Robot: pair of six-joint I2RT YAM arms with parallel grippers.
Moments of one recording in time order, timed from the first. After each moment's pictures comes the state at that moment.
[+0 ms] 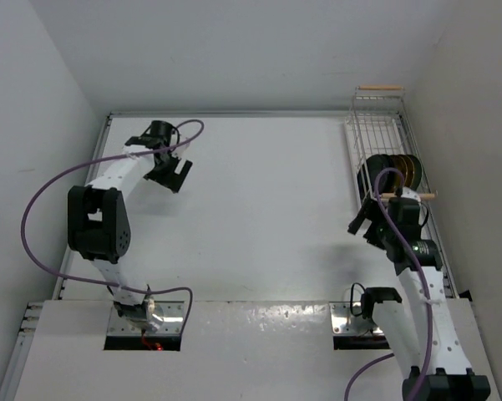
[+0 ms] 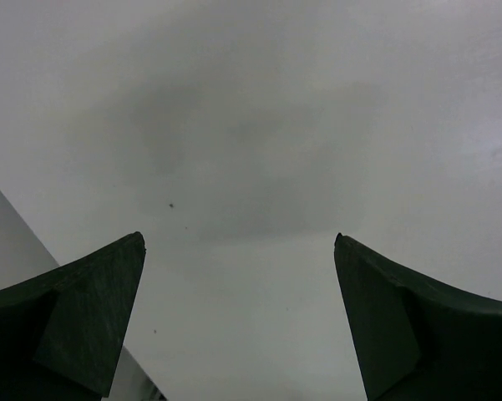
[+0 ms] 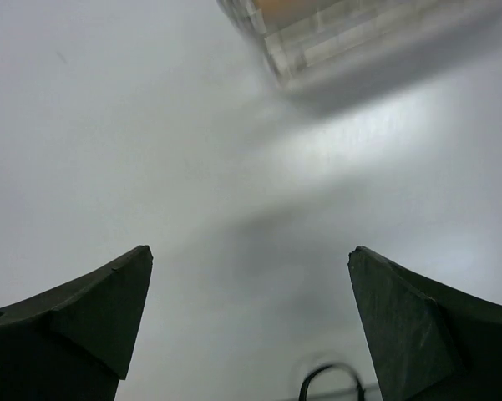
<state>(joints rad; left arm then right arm) -0.08 1.79 1.46 -0.79 -0.12 0.29 -0.04 0.66 0.66 -0.69 0.08 0.37</state>
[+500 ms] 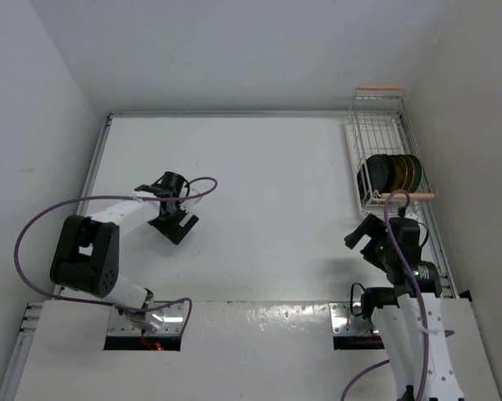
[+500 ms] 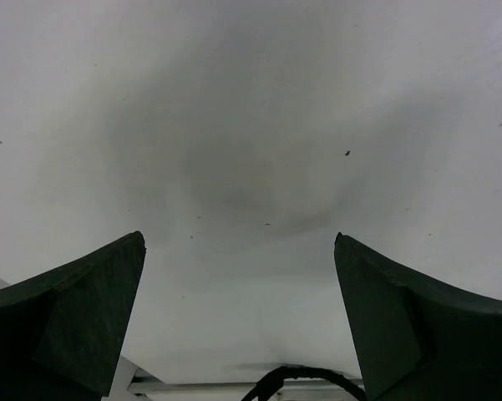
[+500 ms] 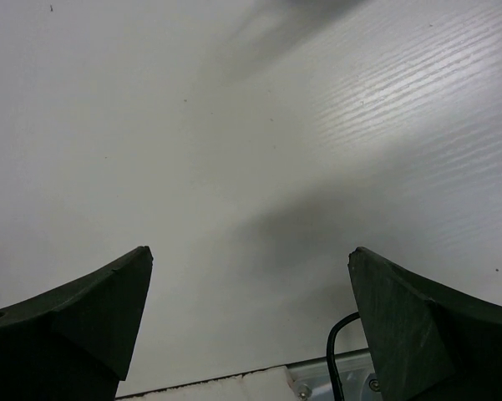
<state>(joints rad) -0.23 1.50 0.83 -0.64 -0.18 0.39 -0.04 0.46 0.49 -0.86 0.00 0.59</state>
